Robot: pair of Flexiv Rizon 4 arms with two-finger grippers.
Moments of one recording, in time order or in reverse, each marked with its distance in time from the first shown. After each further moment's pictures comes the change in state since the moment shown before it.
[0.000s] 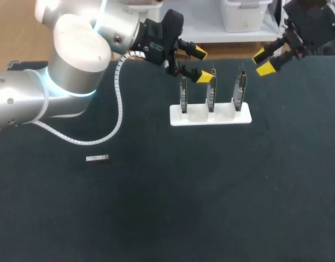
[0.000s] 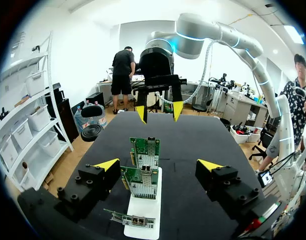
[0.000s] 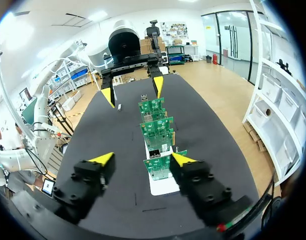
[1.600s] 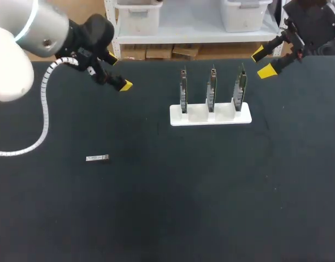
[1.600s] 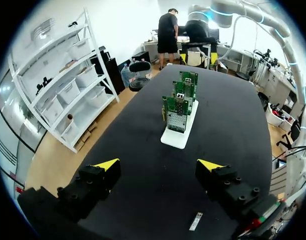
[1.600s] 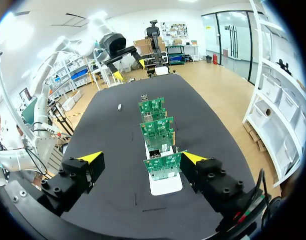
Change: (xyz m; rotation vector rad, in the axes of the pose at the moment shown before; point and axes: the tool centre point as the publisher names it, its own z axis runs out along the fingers) left arm 0.108 -0.002 -0.177 -0.397 0.394 -0.131; right arm 0.000 0.000 0.000 0.000 0.000 0.000
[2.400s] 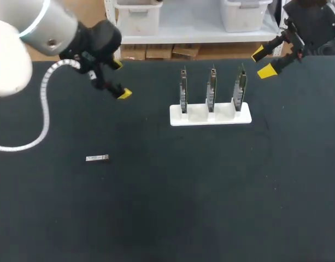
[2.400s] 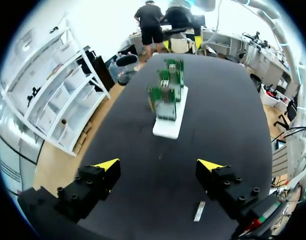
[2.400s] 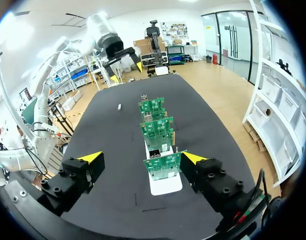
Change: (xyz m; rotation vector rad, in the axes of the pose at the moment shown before) left arm 0.017 -0.008 0.005 0.043 0.091 0.116; right arm 0.000 0.000 0.000 0.000 0.000 0.000
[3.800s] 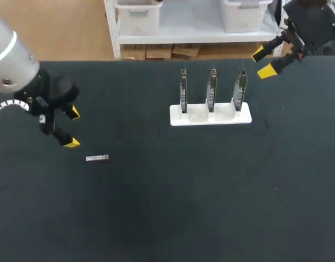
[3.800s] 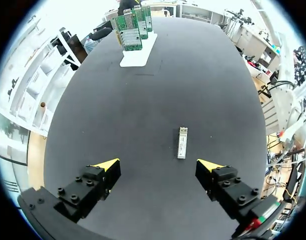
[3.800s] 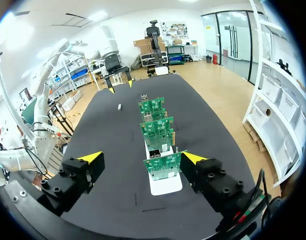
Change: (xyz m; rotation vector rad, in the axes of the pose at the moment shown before) left arm 0.156 -0.047 -0.005 0.176 0.214 0.099; right arm 0.000 0.000 0.000 0.000 0.000 0.000
